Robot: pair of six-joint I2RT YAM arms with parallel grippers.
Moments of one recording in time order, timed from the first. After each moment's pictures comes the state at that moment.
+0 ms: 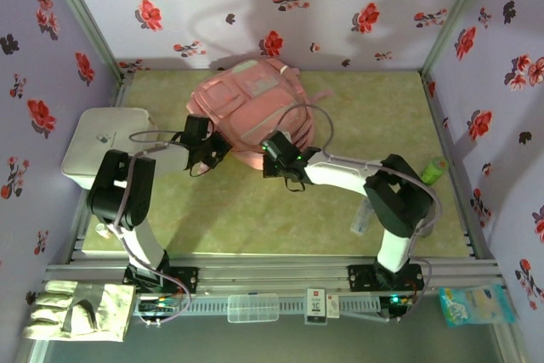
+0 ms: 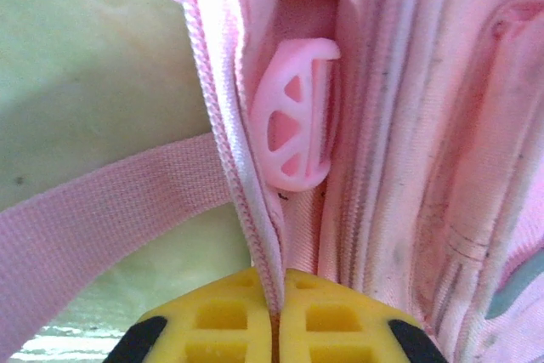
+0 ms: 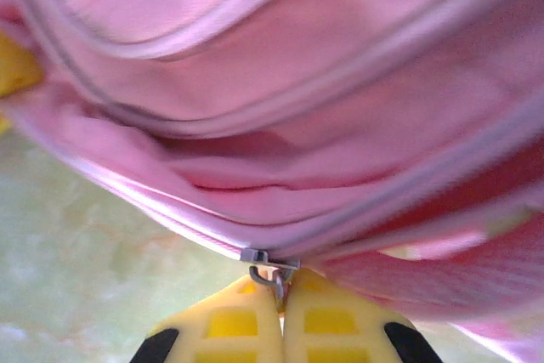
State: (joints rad) left arm -0.32 1.75 0.91 -0.01 0.28 -1.07; right arm 0.84 1.76 1.11 -0.29 0.20 0.64
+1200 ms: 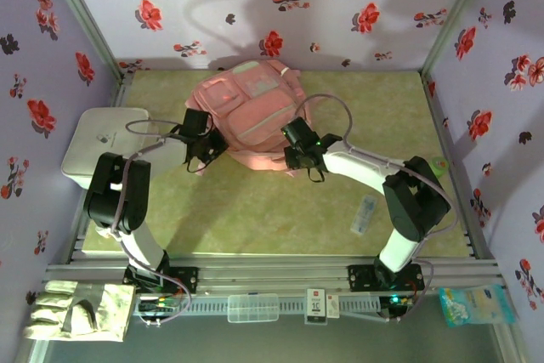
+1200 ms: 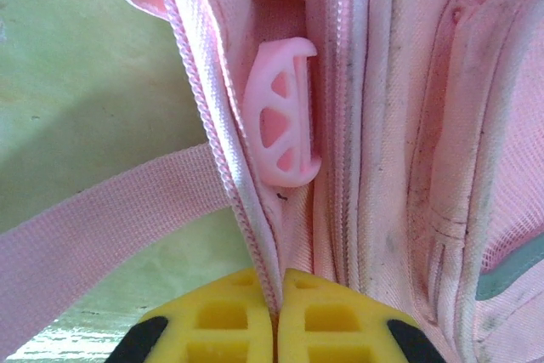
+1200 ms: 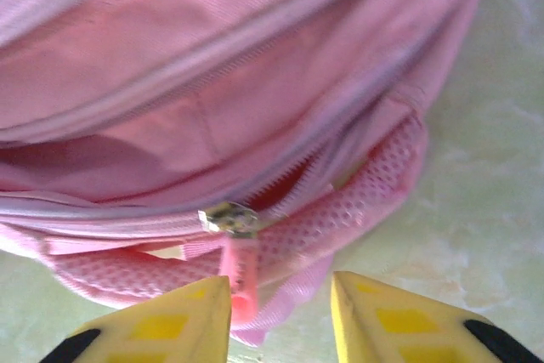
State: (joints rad) left arm -0.32 1.72 0.99 -0.19 0.22 -0.91; right arm 0.70 1.70 1.15 -0.48 0.17 0.43
